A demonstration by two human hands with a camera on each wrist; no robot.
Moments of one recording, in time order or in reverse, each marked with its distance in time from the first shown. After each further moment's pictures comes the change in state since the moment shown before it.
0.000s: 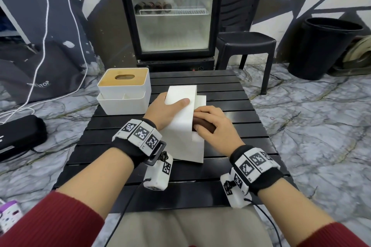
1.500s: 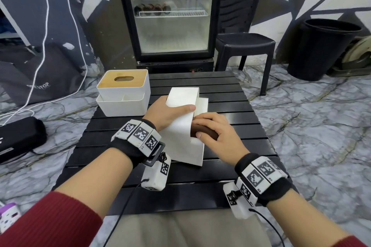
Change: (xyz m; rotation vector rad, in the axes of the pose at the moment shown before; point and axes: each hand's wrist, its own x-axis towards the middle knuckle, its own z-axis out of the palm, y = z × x) left_hand -0.003 0.004 -0.002 -0.034 -0.106 0.043; right_hand -0.013 -0.001 -0.007 0.030 -0.051 0.012
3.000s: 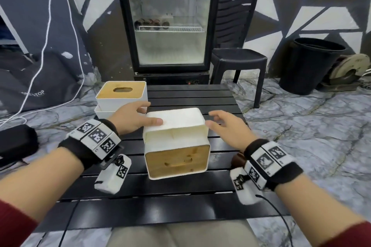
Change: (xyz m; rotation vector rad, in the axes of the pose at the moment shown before) left_hand -0.008 -0.006 -0.074 0.299 -0.048 -0.180; right_hand 0.036 0.000 -0.048 -0.231 -0.132 0.437
